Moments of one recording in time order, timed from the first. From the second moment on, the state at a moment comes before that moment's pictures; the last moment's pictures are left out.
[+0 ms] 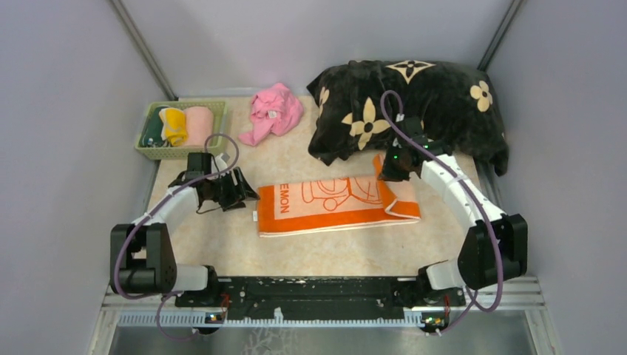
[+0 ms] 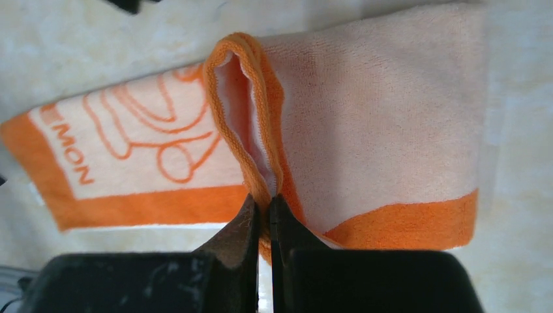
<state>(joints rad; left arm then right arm) -0.01 1.35 0.71 -0.38 0.50 -0.38 0.23 1.38 1.13 -0.77 -0.04 0.46</state>
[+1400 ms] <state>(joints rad) -0.09 1.47 0.69 -0.38 0.46 -0.39 0.91 1.85 1.38 -0.39 0.01 1.10</state>
